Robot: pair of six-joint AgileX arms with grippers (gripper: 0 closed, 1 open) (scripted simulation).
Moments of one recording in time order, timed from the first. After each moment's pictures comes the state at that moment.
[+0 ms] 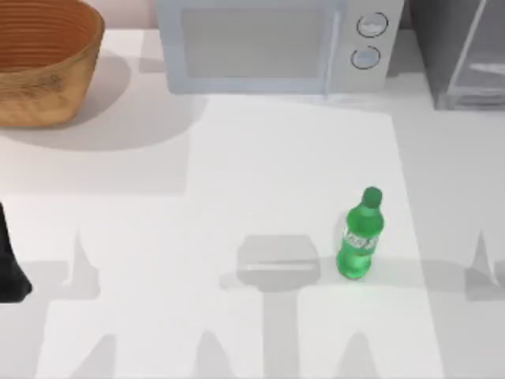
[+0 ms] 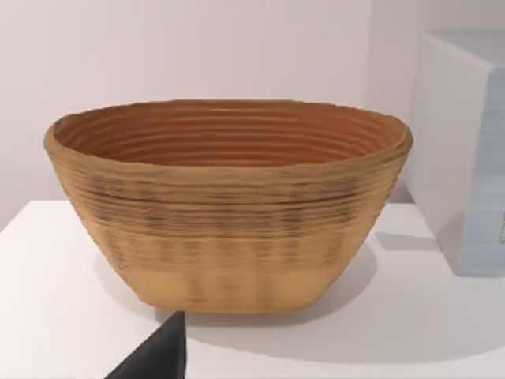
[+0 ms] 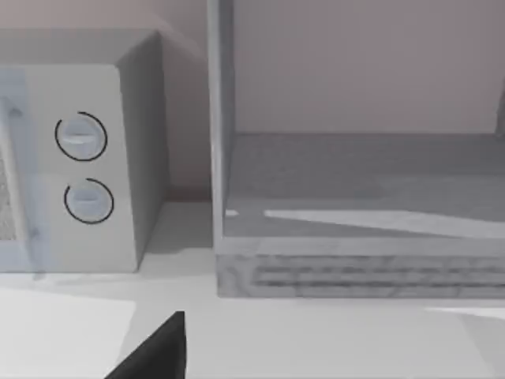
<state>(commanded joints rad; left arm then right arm) 0.00 0.00 0.00 0.00 0.00 0.00 0.00 0.00 0.00 0.00 0.00 0.00</state>
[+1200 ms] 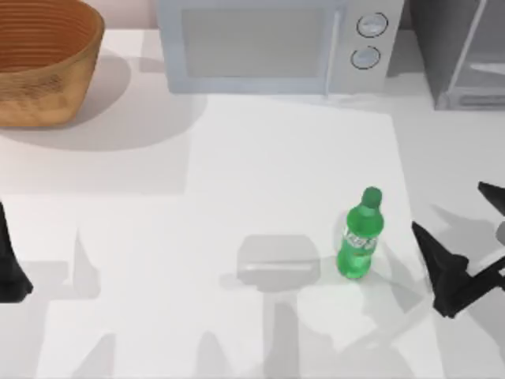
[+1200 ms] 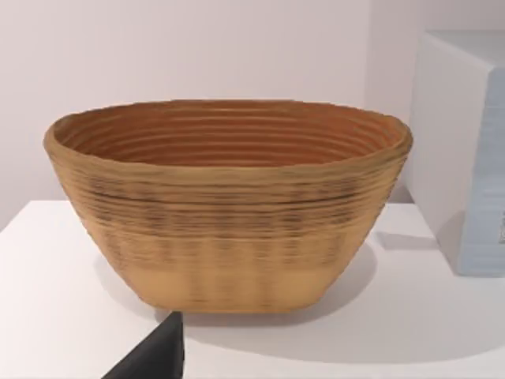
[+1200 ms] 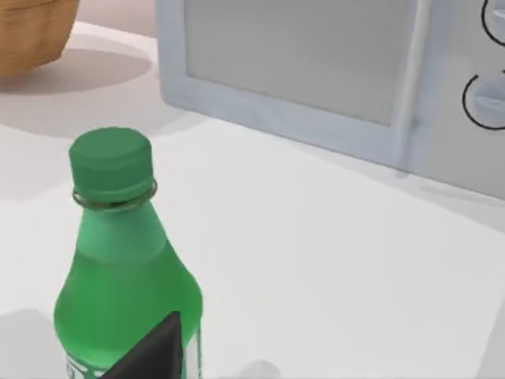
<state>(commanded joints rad) 0.00 0.00 0.00 0.00 0.00 0.00 0.27 1.38 0.03 1.21 -0.26 -0.05</state>
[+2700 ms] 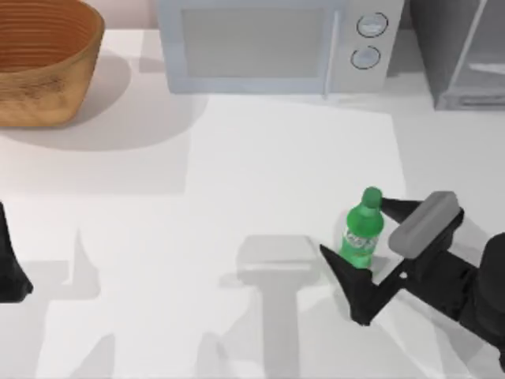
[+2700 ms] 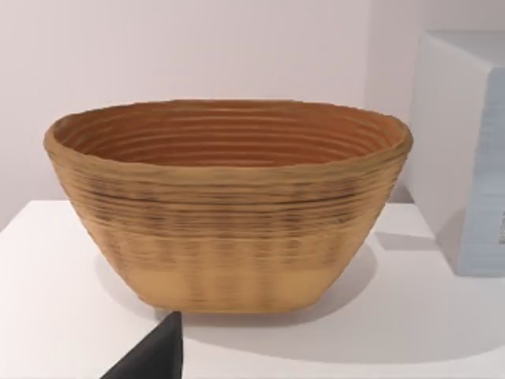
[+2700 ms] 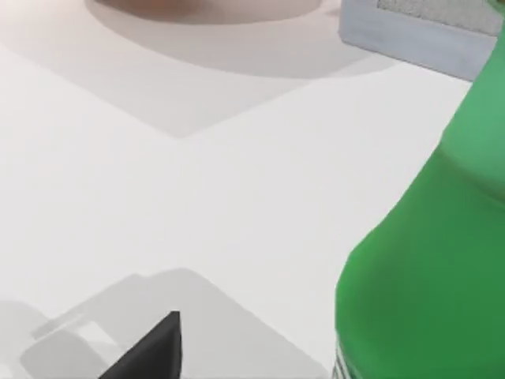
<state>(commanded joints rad) 0.00 0.00 0.00 0.00 0.00 0.00 0.48 2.04 0.26 1.57 -0.27 -0.04</state>
